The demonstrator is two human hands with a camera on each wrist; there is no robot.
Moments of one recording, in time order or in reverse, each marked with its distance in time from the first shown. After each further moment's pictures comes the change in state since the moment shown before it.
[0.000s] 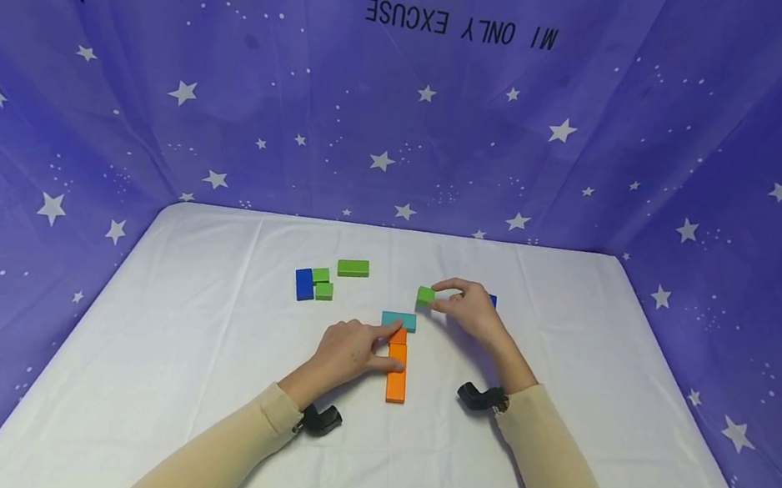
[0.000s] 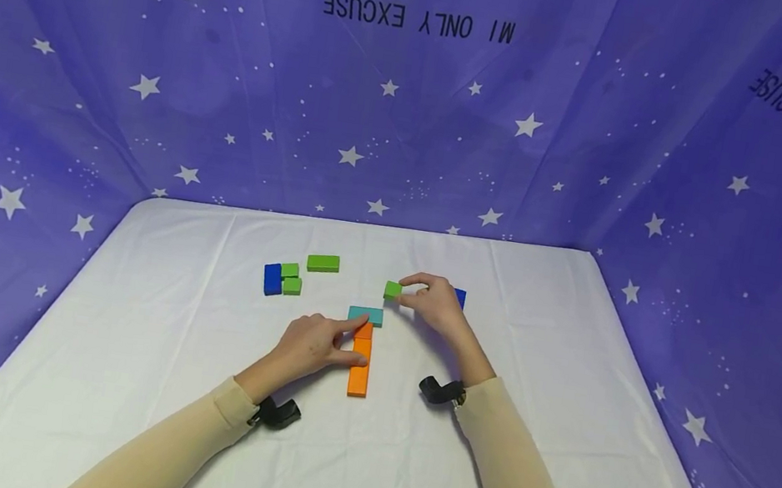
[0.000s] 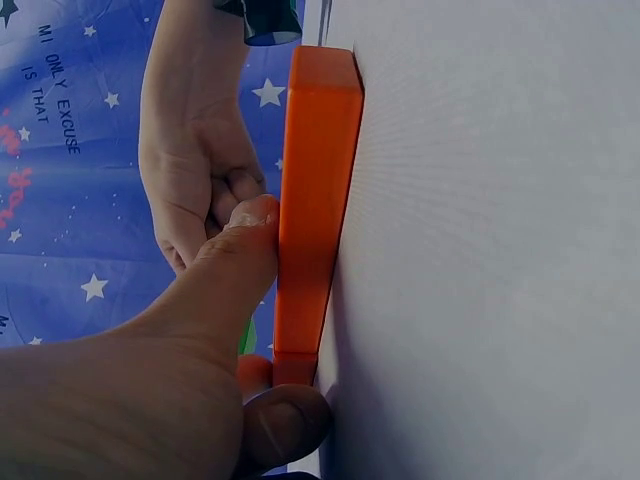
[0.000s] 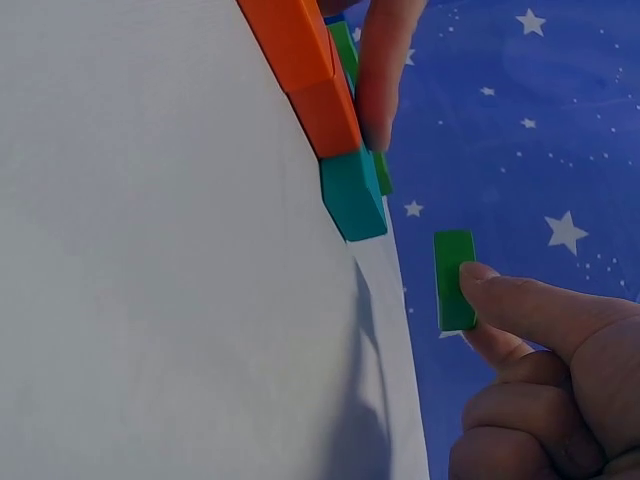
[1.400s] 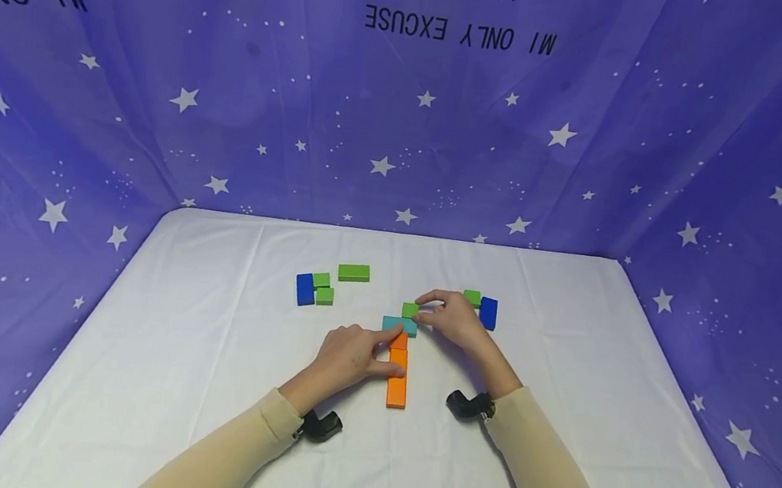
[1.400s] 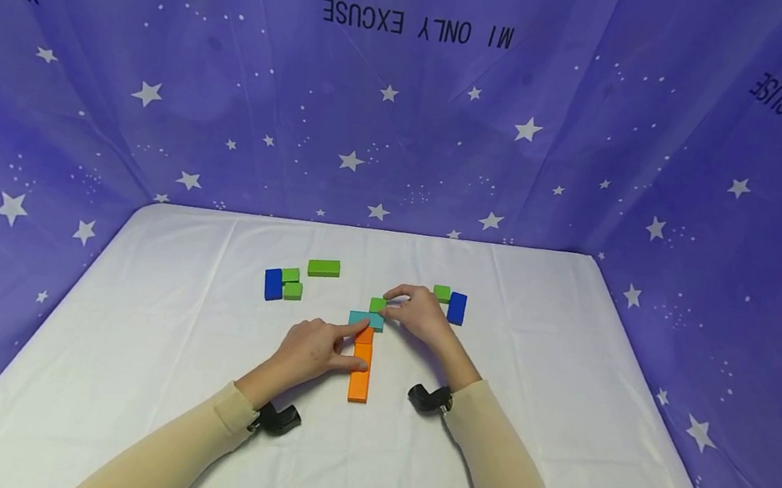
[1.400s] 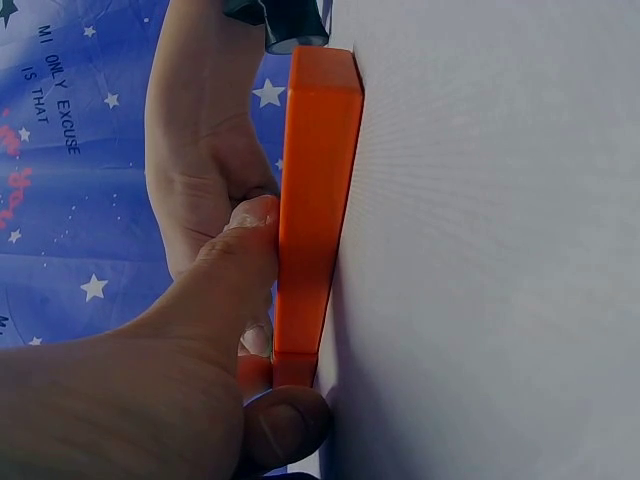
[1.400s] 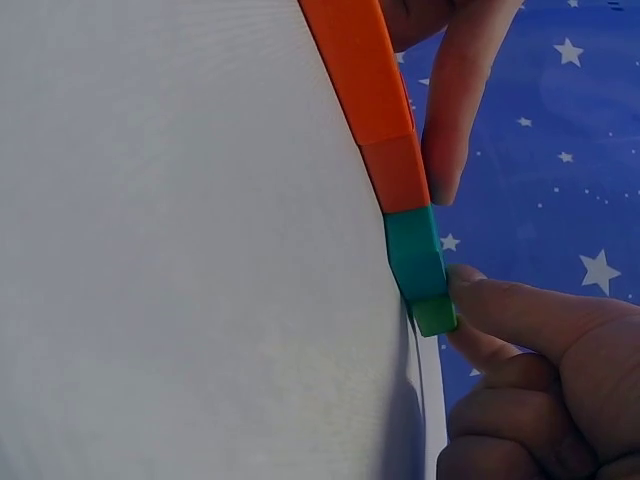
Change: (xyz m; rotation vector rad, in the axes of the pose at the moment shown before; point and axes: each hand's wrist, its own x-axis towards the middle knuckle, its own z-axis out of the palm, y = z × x) left_hand 0.000 0.000 0.003 0.015 0.008 -0.006; right_hand 0.005 -0.001 0.028 -0.128 -0.050 -0.064
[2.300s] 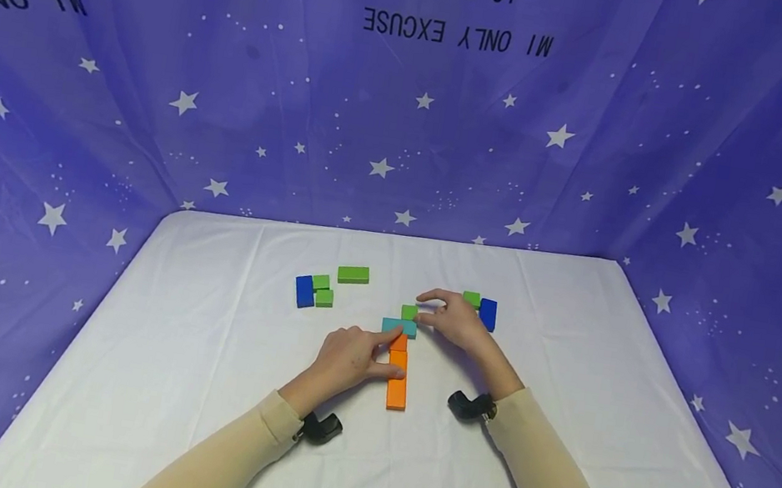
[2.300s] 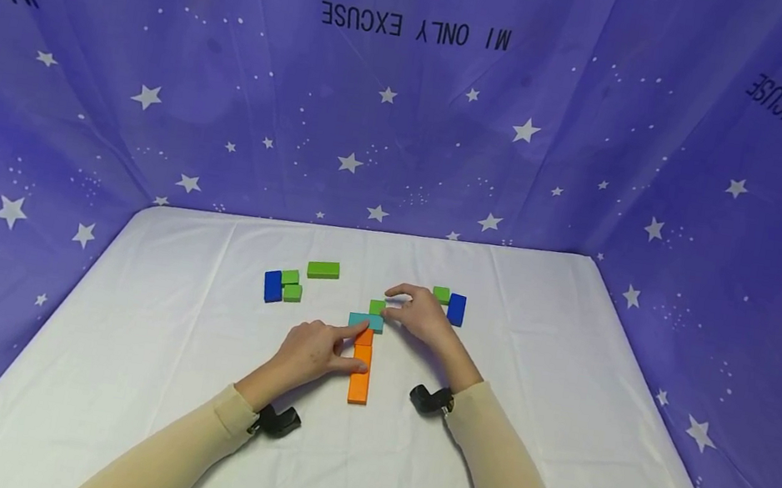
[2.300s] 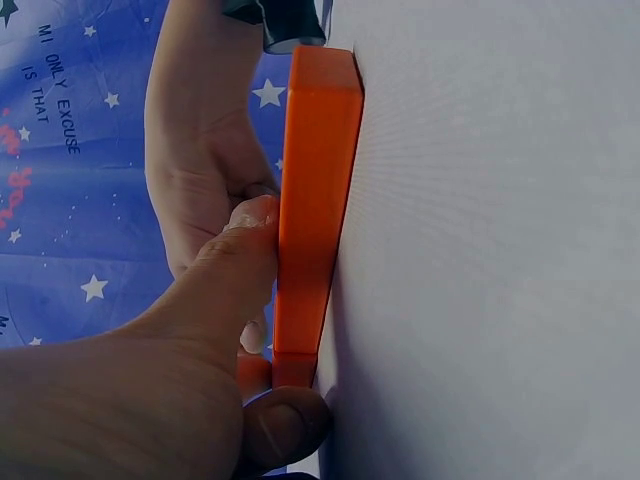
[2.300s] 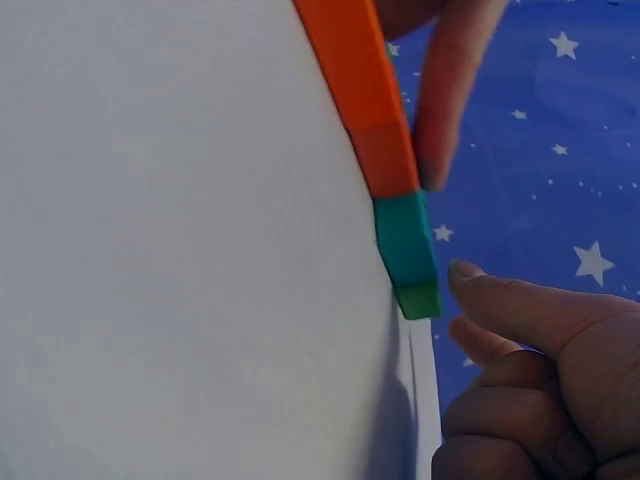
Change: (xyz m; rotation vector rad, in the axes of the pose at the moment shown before) left_hand -0.001 0.001 0.000 0.000 0.015 0.013; right_hand 0.000 0.003 -0.003 -0.006 -0.011 0.039
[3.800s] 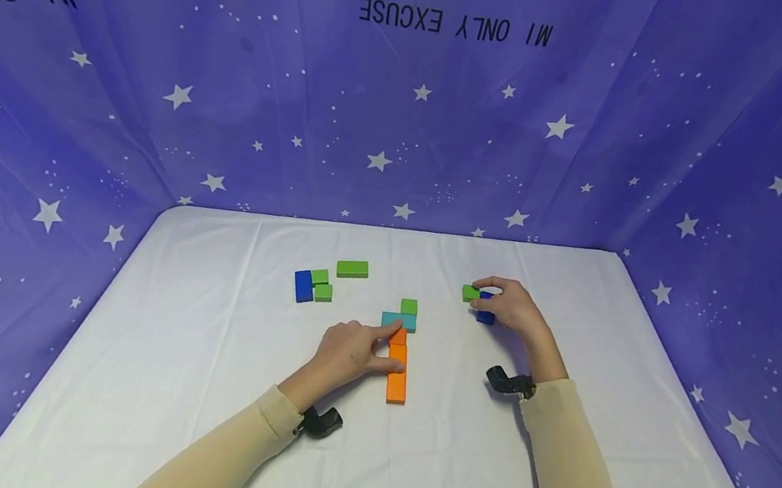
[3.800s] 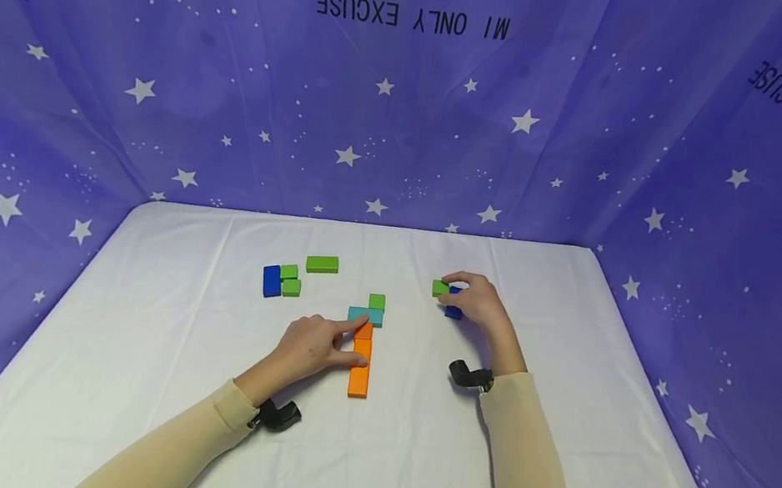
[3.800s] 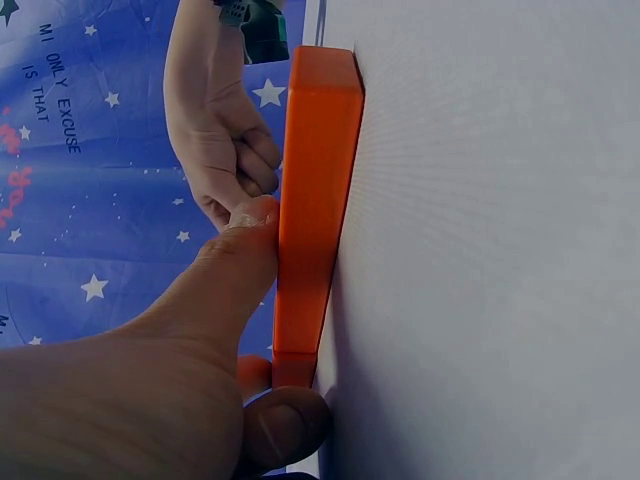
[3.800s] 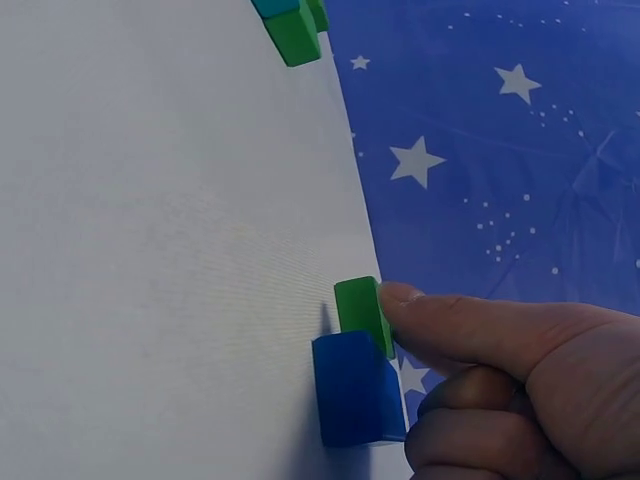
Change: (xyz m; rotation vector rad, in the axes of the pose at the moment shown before) left_hand 0.001 0.000 -0.001 -0.015 -0.002 -0.007; right_hand 0.001 0.049 -0.082 0.058 -0.006 0.205
